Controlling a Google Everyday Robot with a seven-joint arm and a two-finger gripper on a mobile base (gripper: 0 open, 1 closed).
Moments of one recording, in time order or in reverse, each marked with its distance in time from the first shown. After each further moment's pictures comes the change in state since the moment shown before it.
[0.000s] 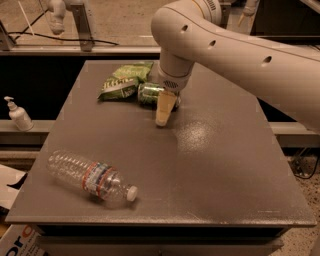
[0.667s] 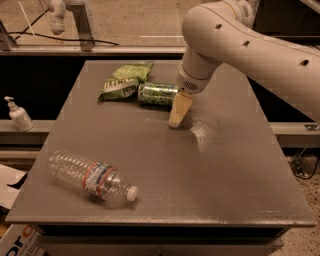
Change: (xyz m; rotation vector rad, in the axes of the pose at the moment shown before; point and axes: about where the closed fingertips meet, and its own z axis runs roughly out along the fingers) arm 0.035 -0.001 -0.002 -0.039 -0.069 0.072
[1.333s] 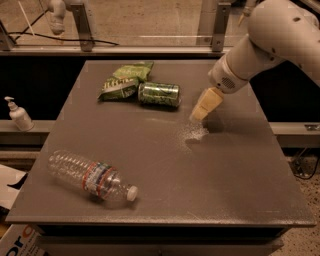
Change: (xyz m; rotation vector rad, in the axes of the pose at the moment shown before) arm 0.052 -0.009 -0.028 -0.111 -0.241 0.142
